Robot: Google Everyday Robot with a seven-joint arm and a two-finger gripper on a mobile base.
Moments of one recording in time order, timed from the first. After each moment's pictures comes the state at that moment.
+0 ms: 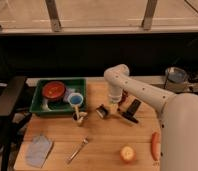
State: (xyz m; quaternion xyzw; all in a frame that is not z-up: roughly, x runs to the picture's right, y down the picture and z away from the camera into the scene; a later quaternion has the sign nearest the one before) arm 0.122 0.130 0.872 -0.41 0.00 0.04 0.91
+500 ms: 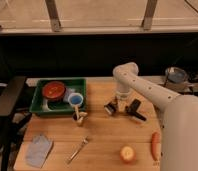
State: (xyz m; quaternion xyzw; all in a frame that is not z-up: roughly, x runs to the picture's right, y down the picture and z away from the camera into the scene) arm 0.151 0.113 0.887 -0.41 0.01 0.04 0.91
